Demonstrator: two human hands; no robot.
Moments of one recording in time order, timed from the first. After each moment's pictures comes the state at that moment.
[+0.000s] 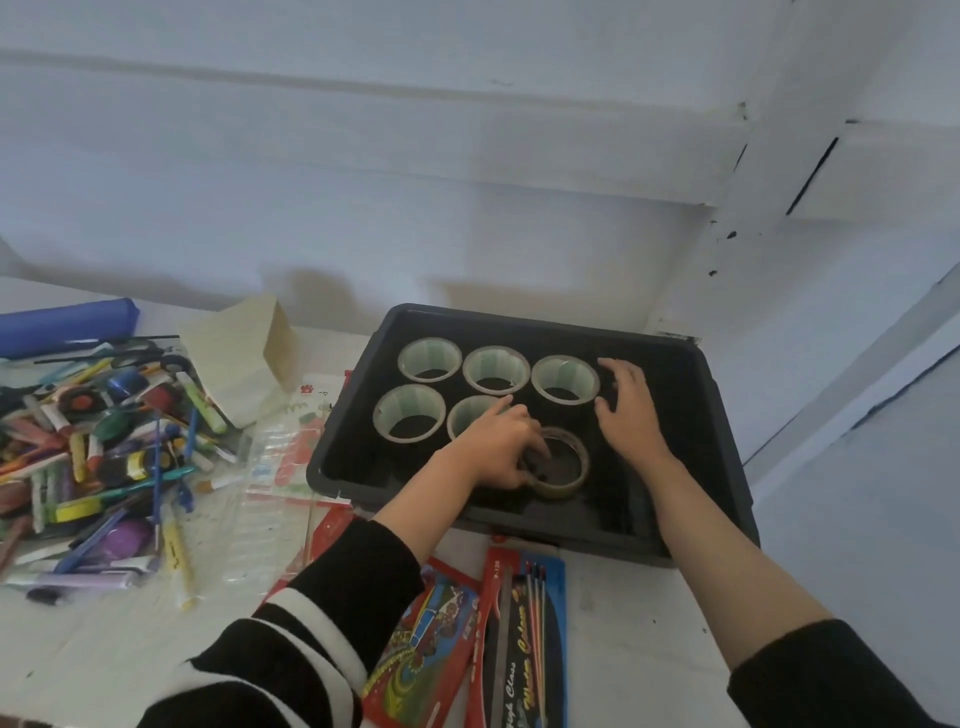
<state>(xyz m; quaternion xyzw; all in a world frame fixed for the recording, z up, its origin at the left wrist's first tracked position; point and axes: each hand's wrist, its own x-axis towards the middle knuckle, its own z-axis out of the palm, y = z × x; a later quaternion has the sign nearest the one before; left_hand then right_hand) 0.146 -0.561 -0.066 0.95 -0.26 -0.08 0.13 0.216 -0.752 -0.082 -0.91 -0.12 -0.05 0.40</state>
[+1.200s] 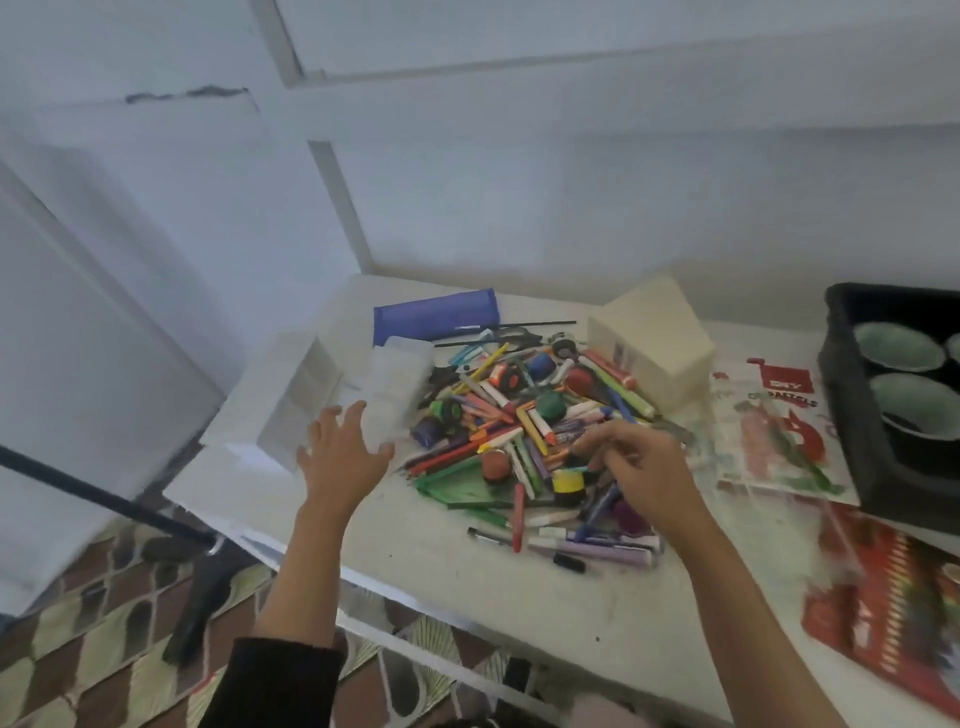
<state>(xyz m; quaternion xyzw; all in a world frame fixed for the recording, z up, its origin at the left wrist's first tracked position) -0.139 0.014 -0.069 0.92 0.37 0.07 0.13 -0.035 -0.288 -0.061 -0.77 -0.26 0.06 0.57</state>
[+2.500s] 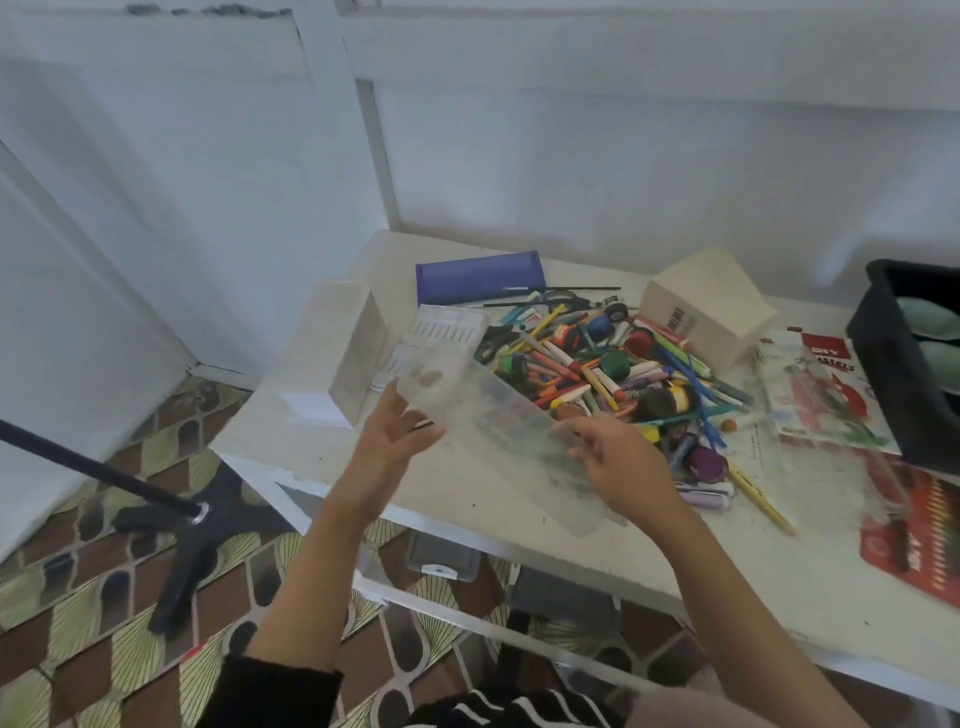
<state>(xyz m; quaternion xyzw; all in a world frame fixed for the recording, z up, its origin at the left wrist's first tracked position) -0.217 0.041 -0.060 0.65 0.09 0.10 0.75 -0.118 -0.193 -0.054 -0.91 -0.28 0.07 0.28</state>
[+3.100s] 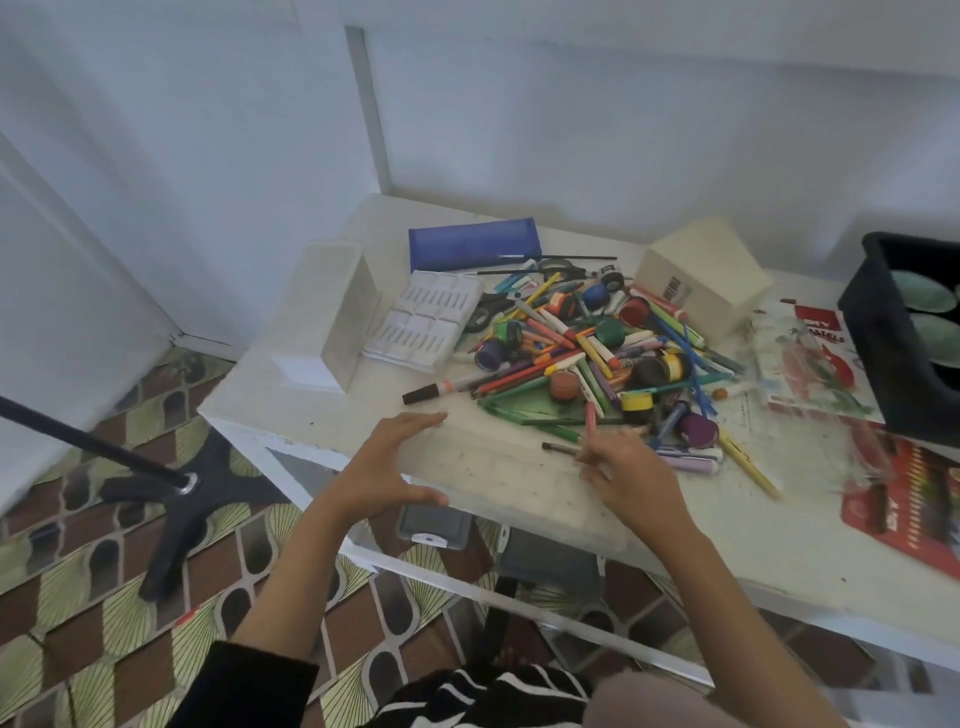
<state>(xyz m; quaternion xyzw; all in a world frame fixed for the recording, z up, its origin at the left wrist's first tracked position) -0.247 0.058 -0.117 0.88 0.06 -0.02 0.46 -0.141 -0.227 -0.101 -0.92 -0.29 0.04 0.24</state>
